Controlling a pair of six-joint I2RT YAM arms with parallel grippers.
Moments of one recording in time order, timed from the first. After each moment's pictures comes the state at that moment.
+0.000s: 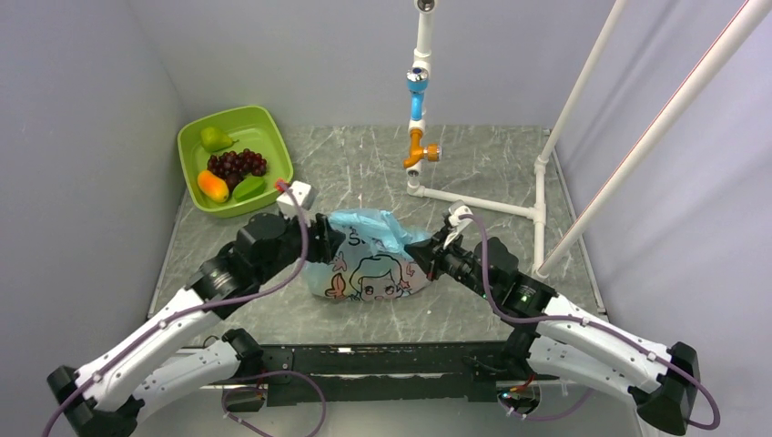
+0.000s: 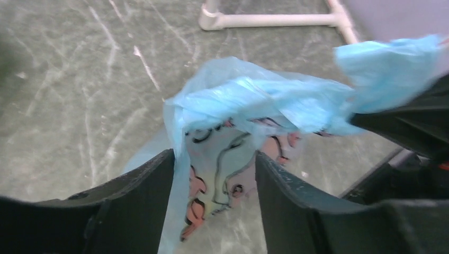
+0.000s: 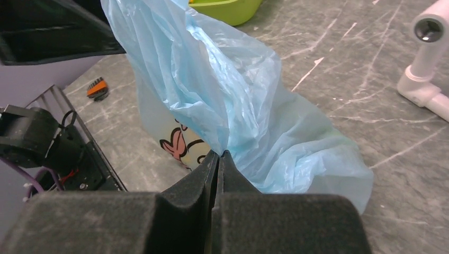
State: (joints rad) left arm -0.77 0.82 0.82 -0.34 -0.16 -0.33; right arm 0.92 0.73 0.55 0.05 0.08 0.29
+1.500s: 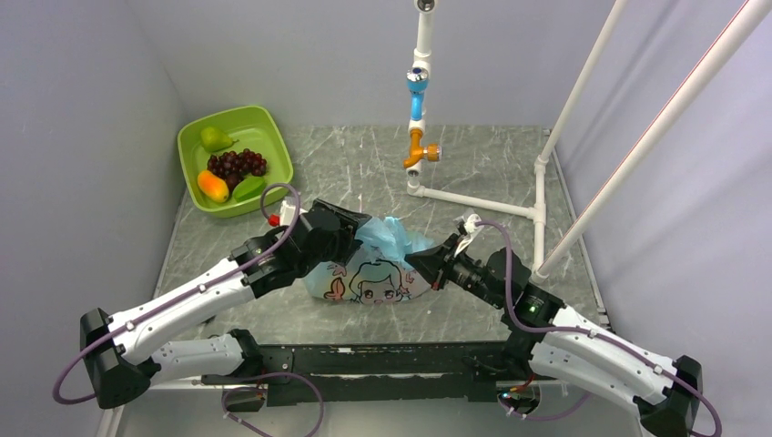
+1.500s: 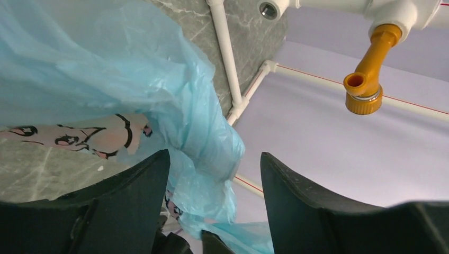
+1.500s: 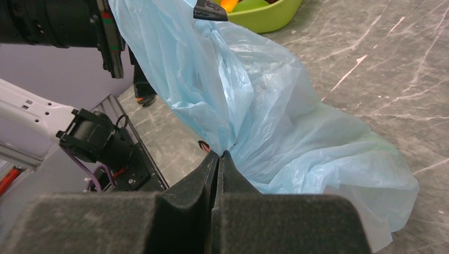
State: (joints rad) left arm -0.94 1.07 0.98 -0.54 -0.42 -1.81; right arm 0.92 0.61 0.46 0.11 -0.03 0.42
